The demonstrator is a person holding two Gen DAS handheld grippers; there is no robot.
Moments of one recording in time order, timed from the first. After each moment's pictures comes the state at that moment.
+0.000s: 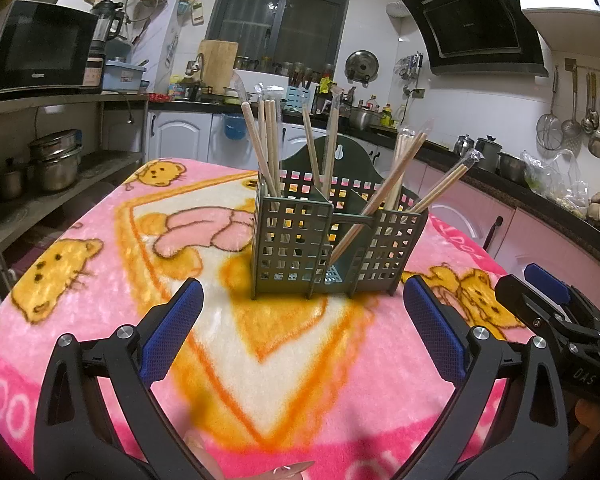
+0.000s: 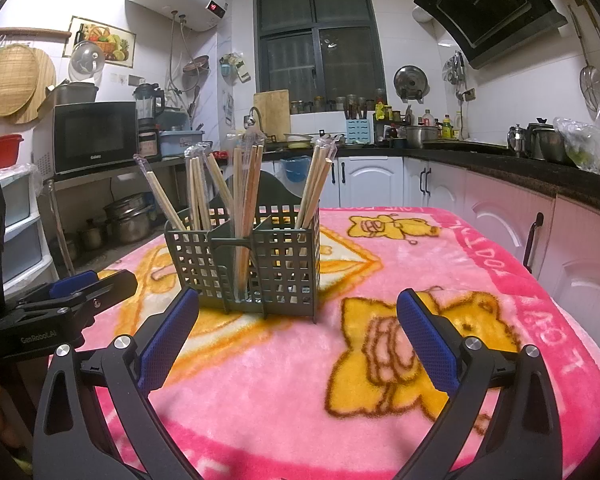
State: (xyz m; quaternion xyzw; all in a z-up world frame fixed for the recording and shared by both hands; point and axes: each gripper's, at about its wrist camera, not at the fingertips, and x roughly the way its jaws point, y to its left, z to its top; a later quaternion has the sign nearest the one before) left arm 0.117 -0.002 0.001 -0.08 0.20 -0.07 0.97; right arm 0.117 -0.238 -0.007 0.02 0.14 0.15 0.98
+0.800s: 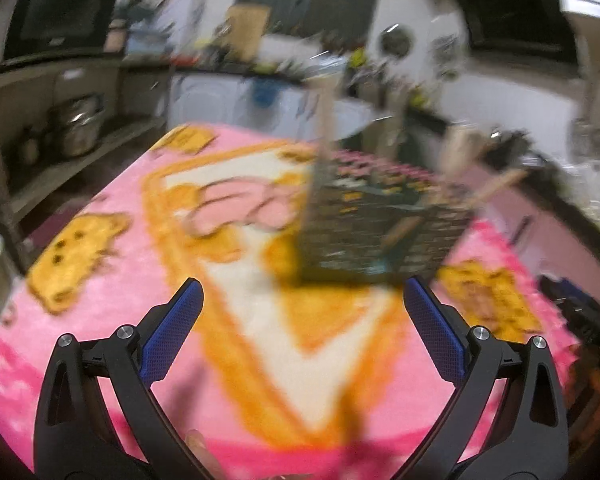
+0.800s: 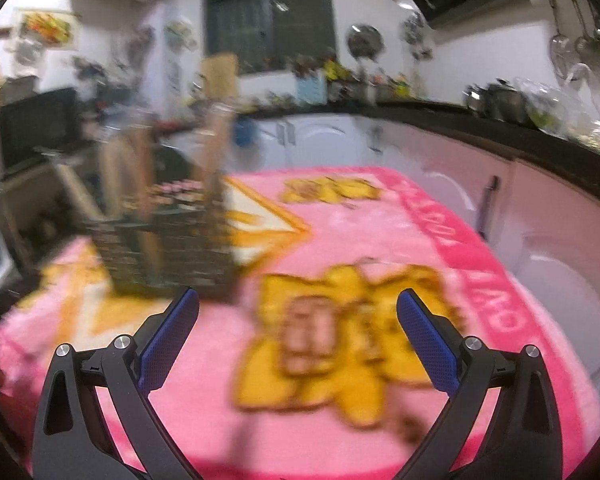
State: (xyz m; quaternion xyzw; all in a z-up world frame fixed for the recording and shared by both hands) left arm 0.156 0.042 0.002 -0.10 0.29 -0.01 0.95; right arm 0.177 -0.306 -0.010 0.01 0.25 0.03 0.97
